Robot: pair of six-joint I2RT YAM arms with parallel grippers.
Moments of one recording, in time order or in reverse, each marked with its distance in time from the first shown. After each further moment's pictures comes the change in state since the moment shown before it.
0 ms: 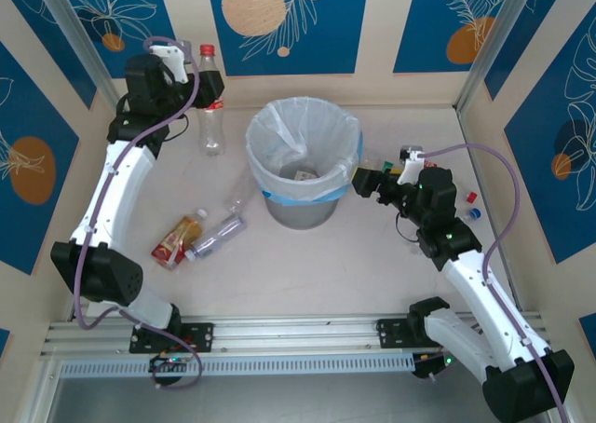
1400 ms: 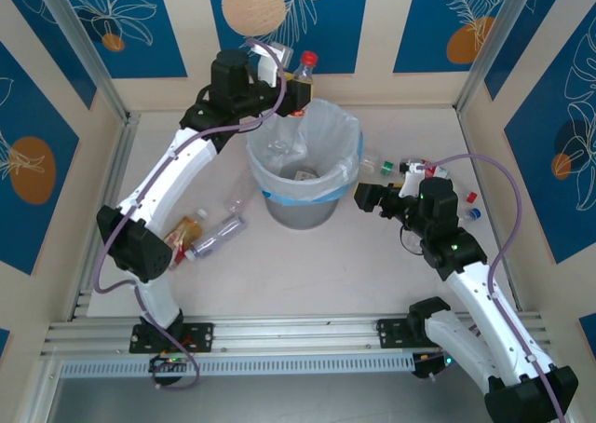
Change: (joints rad) left arm -0.357 0.247 0.227 0.056 0.082 0.139; right arm 0.008 -0.082 -0.028 -0.142 0.019 -0.027
